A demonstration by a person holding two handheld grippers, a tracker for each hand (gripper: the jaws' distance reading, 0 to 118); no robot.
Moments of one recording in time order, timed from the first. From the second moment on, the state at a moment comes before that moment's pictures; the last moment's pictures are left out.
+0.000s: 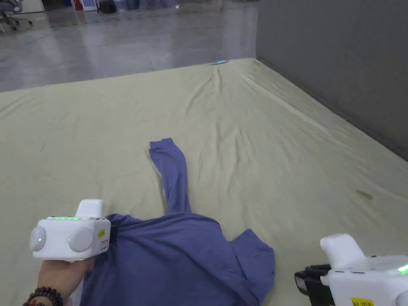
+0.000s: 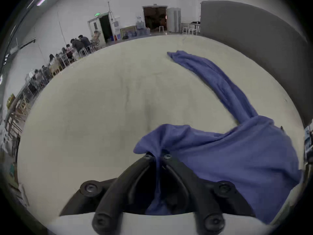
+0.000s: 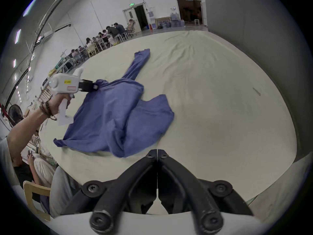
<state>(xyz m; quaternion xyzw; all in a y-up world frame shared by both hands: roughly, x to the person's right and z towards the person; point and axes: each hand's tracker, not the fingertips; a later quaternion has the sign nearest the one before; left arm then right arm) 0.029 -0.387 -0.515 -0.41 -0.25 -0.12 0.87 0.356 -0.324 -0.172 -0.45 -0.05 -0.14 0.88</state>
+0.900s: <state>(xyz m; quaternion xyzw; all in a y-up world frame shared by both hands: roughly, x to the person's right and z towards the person) -0.052 -0.235 -0.451 -0.27 -0.32 -0.10 0.90 0.304 -0.343 -0.405 -0.48 0.05 -0.13 0.87</state>
